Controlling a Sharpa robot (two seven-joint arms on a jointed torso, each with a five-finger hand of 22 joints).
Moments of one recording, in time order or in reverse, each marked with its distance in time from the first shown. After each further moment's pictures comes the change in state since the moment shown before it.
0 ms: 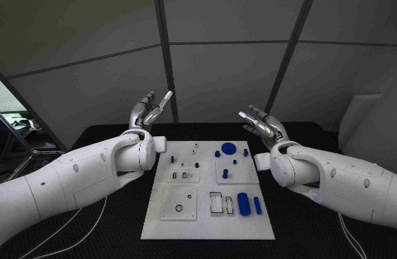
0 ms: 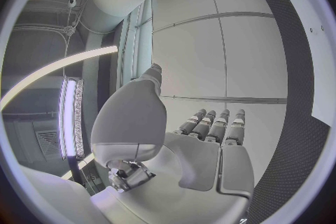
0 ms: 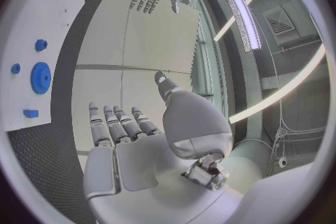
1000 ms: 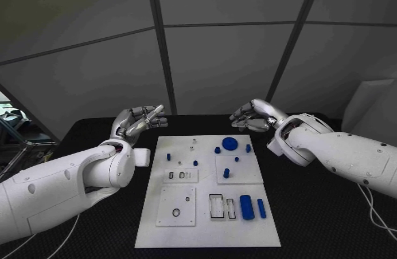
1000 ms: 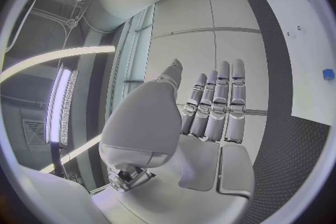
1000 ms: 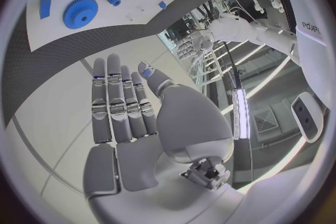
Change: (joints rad) left arm 0.003 -0.214 0.001 0.226 -0.025 0.129 0.015; left_hand 0.226 0.102 0.027 -0.144 -0.009 0.794 0.088 0.134 0.048 0.896 0.023 0.151 0.052 0.944 -0.089 0.202 0.152 0.062 0.802 -0.060 0.437 0.198; right arm 0.173 0.002 0.008 -0.083 -1.011 0.186 -0.236; right_hand 0.202 -0.086 0.136 -0.140 0.099 0.792 0.046 0.094 0.041 0.906 -0.136 0.063 0.028 1.070 -0.186 0.218 0.103 0.093 0.718 -0.127 0.381 0.141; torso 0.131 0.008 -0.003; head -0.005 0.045
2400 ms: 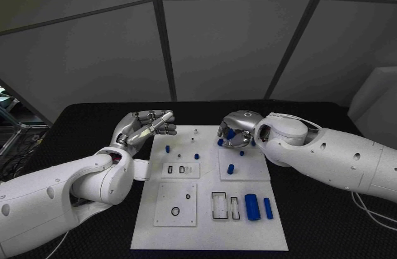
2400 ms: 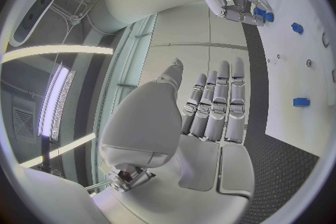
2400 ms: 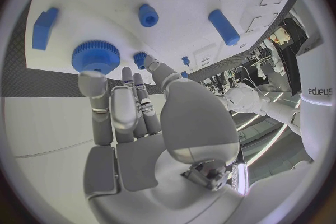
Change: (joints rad) left arm 0.000 -0.064 0.002 0.175 -0.078 0.019 -0.019; left_hand 0.004 0.004 -0.004 -0.026 0.000 0.008 0.000 -0.027 -0.002 0.008 -0.001 -0.031 -0.001 0.014 -0.003 -0.023 0.028 0.000 0.016 -0.009 0.034 0.023; right arm 0.022 0.075 0.000 0.063 -0.576 0.221 -0.268; right_hand 0.010 -0.098 0.030 0.106 -0.022 -0.006 -0.036 -0.057 -0.002 -0.038 -0.026 -0.033 0.014 0.143 -0.045 1.007 0.936 -0.032 0.237 -0.052 0.713 0.672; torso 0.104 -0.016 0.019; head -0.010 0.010
